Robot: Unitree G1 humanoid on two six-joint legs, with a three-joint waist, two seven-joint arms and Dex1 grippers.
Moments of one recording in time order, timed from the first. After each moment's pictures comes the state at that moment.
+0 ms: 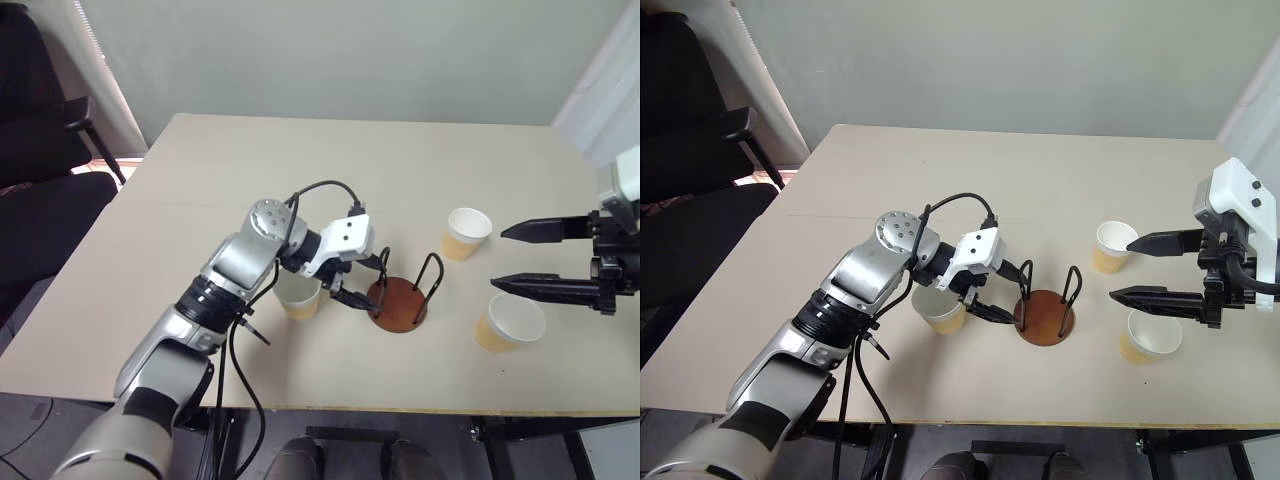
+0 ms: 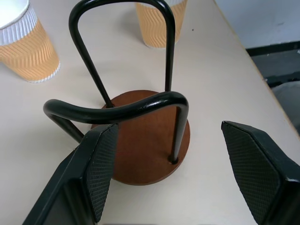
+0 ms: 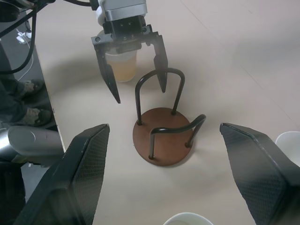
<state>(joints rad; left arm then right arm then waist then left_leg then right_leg) -0.95 0.47 -0.43 0.18 -0.13 0.36 -1.39 -0.33 -1.35 -0.50 -0.52 1.04 1.06 1.00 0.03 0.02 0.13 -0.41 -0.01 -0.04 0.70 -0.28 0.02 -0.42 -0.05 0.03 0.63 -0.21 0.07</state>
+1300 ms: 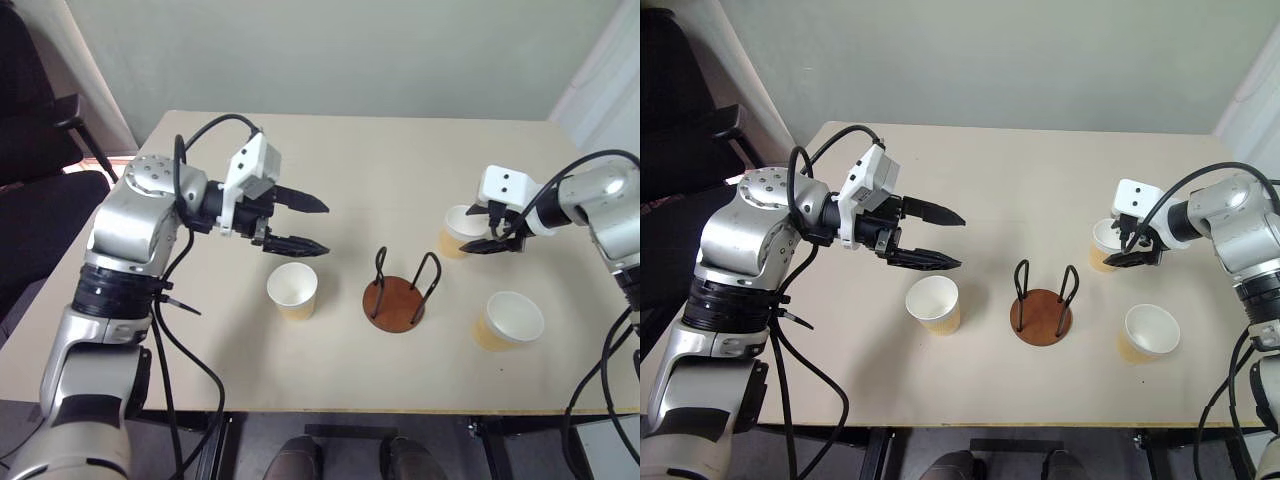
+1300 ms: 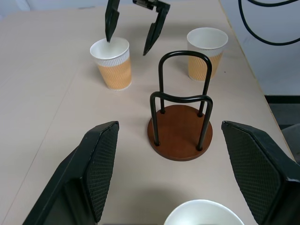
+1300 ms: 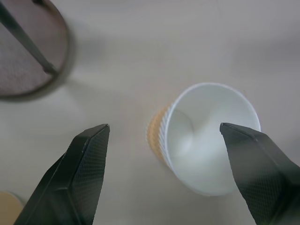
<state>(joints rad) -0.94 0.73 -0.11 0.08 -0.39 0.54 -1.44 -1.00 -0.95 0.40 0.39 -0.03 0.34 1.28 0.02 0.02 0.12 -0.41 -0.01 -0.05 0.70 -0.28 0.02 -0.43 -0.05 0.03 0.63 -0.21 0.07</state>
